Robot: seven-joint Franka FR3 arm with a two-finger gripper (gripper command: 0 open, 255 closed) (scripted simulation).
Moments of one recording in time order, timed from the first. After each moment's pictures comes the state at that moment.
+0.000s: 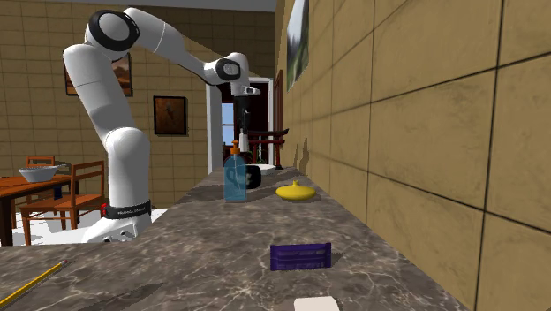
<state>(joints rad) 0.11 -0.34 0.04 -2.17 0.06 1.94 0.25</state>
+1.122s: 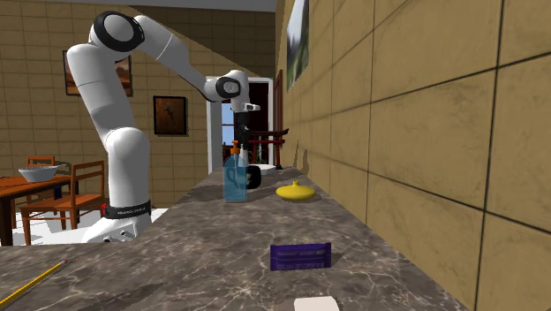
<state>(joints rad) 0.12 -0.31 0.04 -2.34 0.06 2.13 0.24</state>
